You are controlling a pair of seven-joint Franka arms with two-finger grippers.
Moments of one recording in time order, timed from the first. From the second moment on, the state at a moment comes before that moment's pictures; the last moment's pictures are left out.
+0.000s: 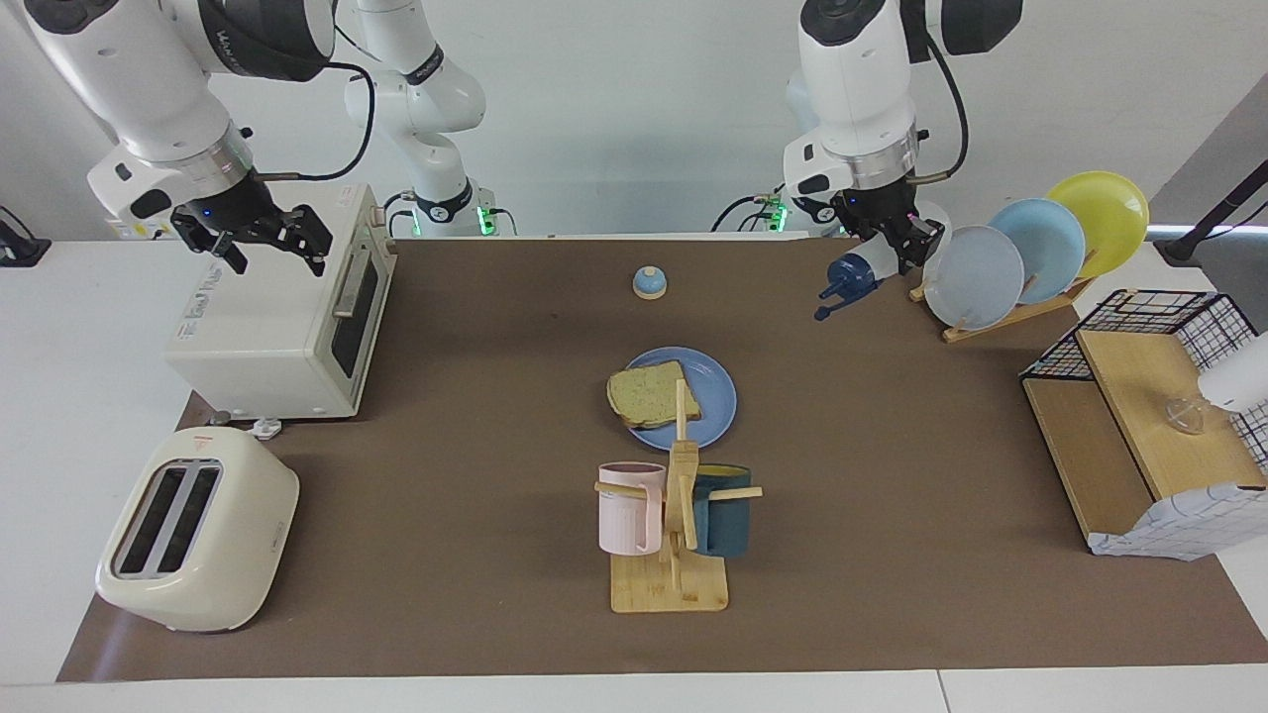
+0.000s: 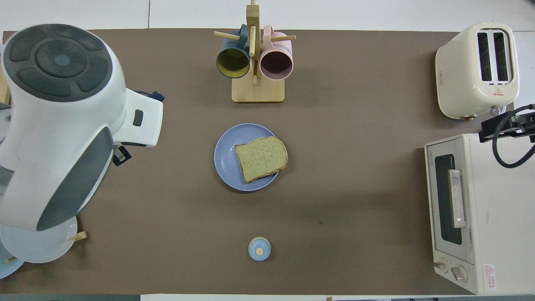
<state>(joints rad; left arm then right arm) -0.74 0.08 0.30 -1.51 0.35 1.45 0.52 0.00 0.01 -0.06 -1.57 -0.04 1.48 -0.03</state>
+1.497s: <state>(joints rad) -0.52 -0.07 0.28 -2.23 0.09 2.82 0.06 0.00 0.01 -0.06 -1.57 -0.04 1.48 -0.03</state>
